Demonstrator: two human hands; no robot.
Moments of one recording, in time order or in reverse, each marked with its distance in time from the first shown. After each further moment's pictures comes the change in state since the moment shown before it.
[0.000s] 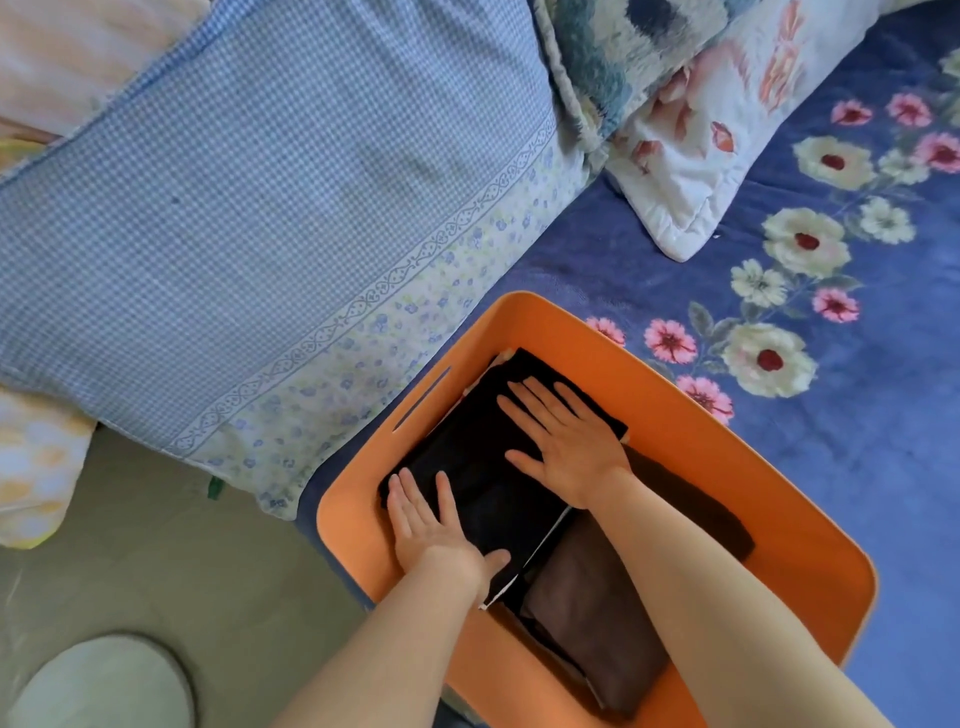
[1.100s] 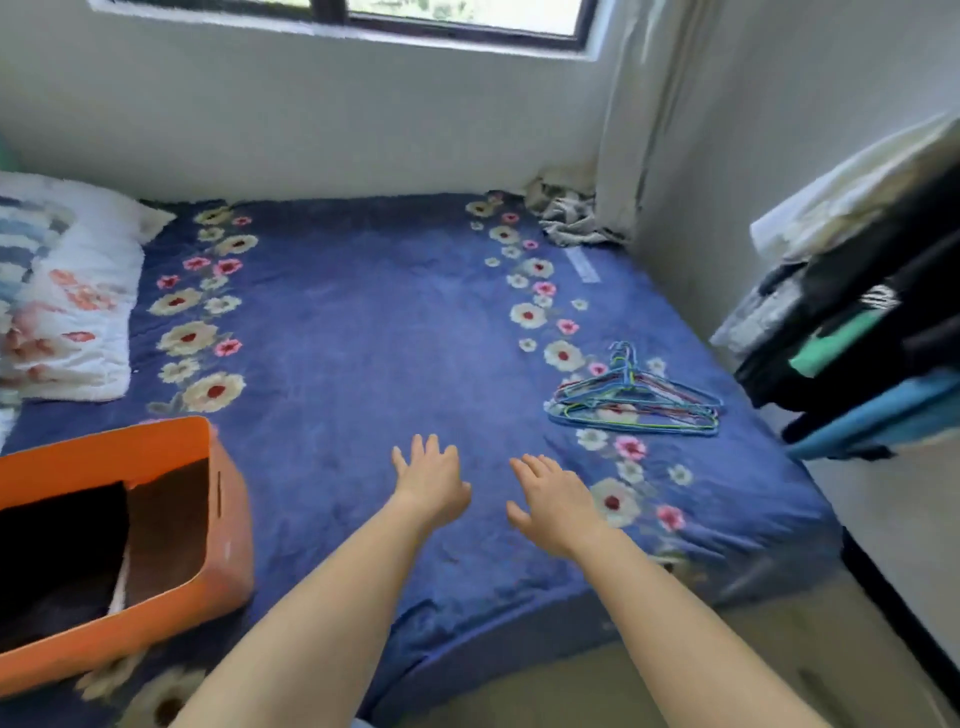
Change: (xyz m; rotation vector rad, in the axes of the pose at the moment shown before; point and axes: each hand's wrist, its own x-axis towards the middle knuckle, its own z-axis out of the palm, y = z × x) left_hand -0.442 0.227 0.203 0.399 0.652 1.120; right_hand -0.689 -0.160 0.018 0.569 0.138 1.241
